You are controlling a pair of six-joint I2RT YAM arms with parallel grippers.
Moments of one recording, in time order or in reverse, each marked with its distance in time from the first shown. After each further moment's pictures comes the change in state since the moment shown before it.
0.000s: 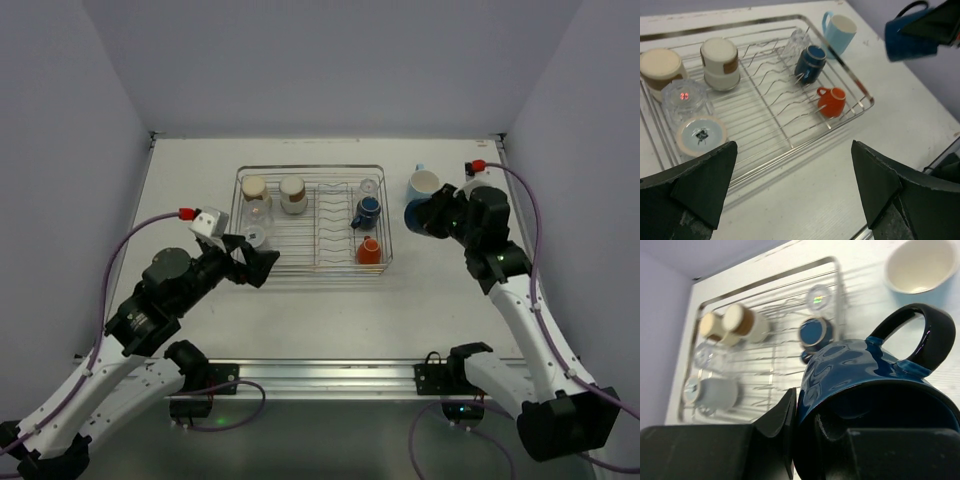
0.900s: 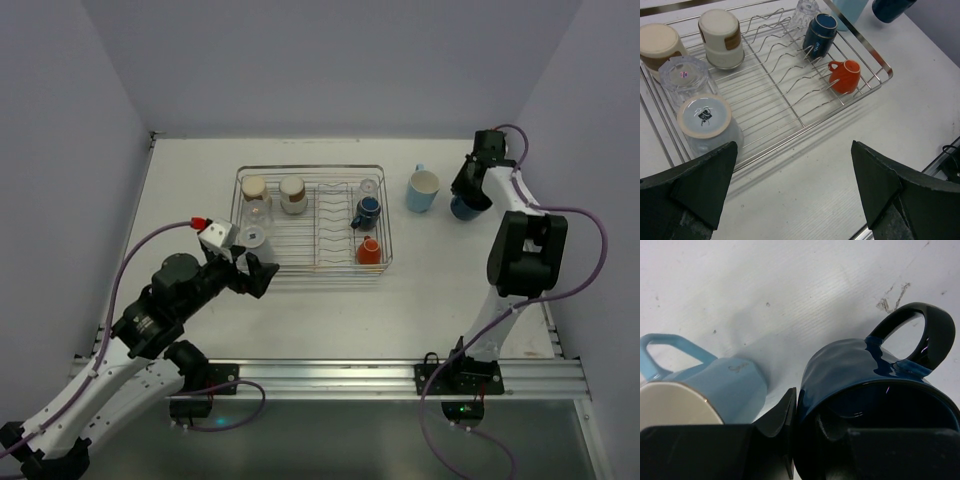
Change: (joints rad) left arm 0.002 -0.039 -0.105 -0.047 0.008 0.085; right arm -0.325 0.957 0.650 -0.257 0.298 -0.148
